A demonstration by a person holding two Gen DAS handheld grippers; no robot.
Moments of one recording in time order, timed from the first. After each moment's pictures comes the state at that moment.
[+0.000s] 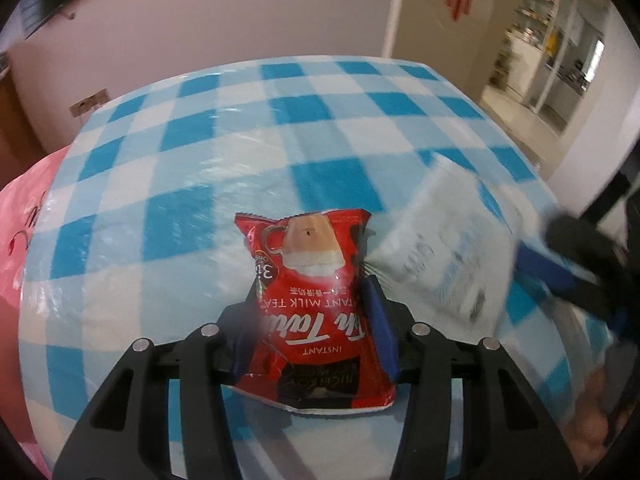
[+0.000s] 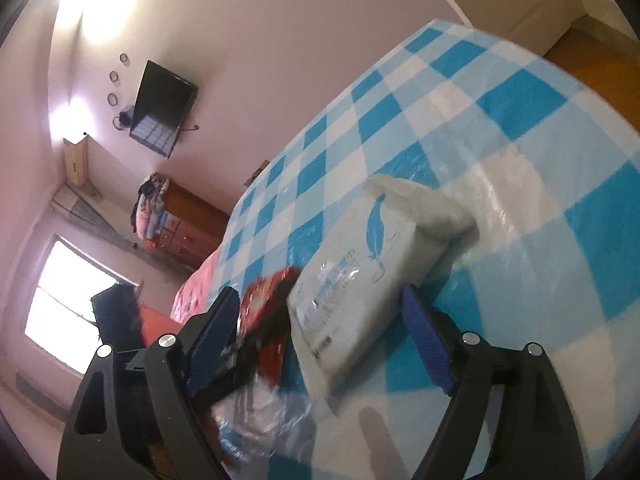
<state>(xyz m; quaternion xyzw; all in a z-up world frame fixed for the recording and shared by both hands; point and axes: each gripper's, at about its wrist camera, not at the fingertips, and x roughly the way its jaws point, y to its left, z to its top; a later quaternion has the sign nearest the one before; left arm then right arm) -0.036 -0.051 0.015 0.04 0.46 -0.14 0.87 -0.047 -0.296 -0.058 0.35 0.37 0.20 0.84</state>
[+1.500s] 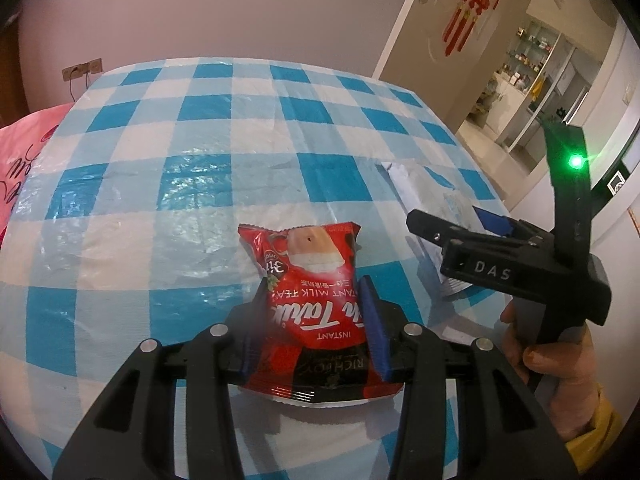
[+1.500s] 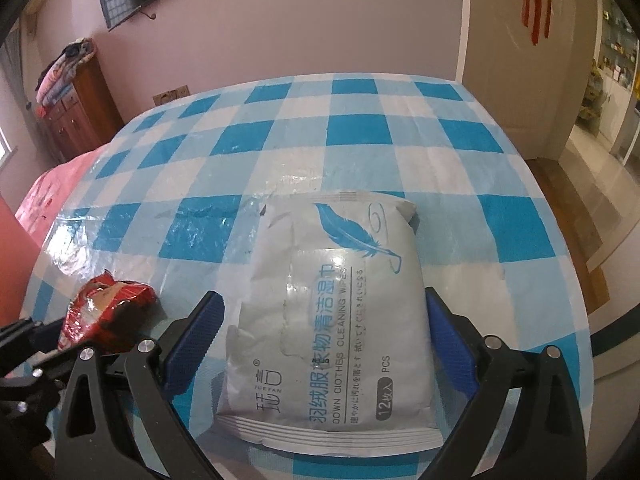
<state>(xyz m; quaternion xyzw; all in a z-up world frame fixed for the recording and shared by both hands) -0.068 -0.007 0.022 -0.06 0.45 -0.17 0.88 0.001 -0.232 -0.057 0.02 0.42 0.06 0.90</state>
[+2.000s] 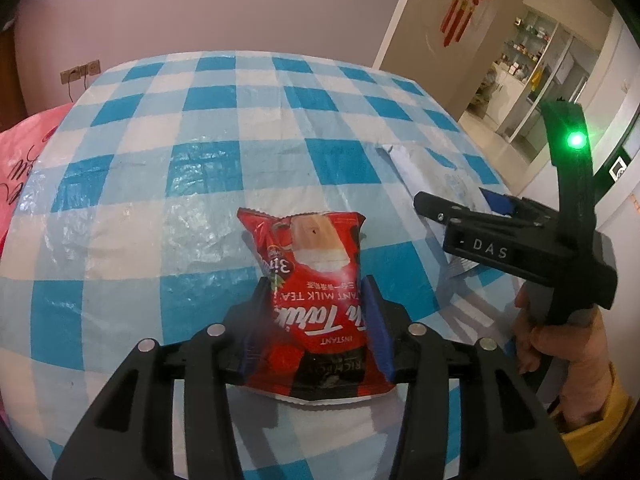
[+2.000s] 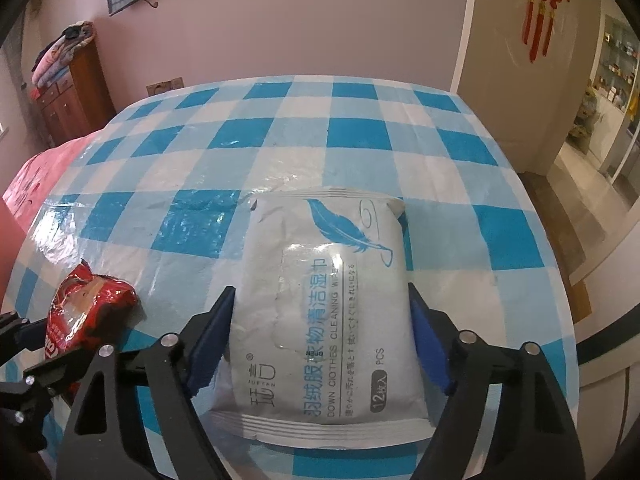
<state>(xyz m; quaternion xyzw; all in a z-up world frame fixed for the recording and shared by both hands) -0.072 -0.005 0.013 -0.03 0.45 -0.17 0.87 -0.002 -0.222 -0.057 -0.02 0.42 0.04 0.91</state>
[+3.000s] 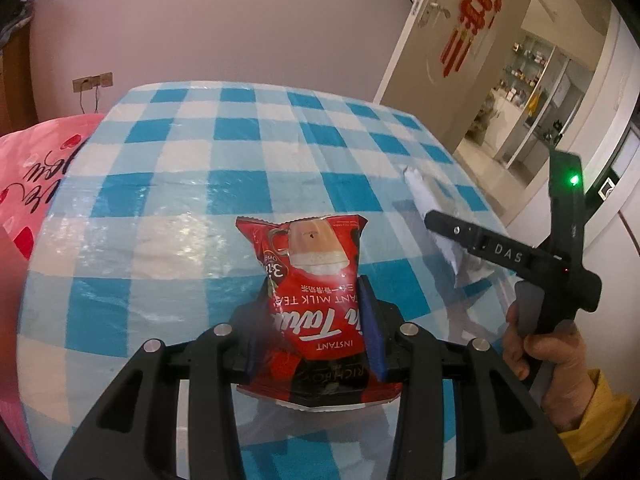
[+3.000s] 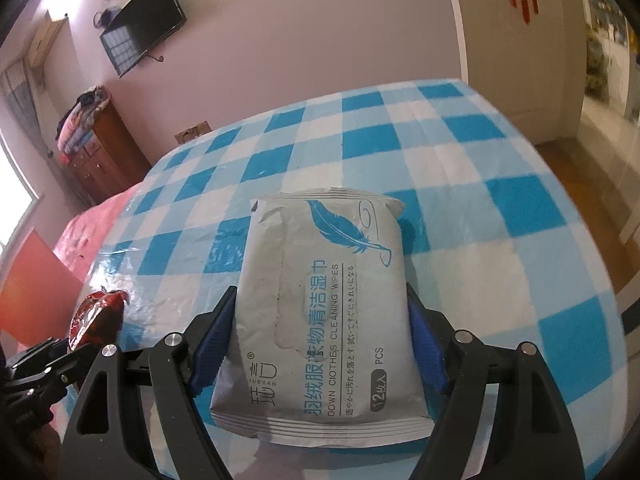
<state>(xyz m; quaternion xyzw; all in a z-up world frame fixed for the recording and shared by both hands) -0.097 0.034 0.041 -0.07 0.41 -0.17 0.89 -0.022 -0.245 -0.049 0.11 0.39 0.10 0.91</state>
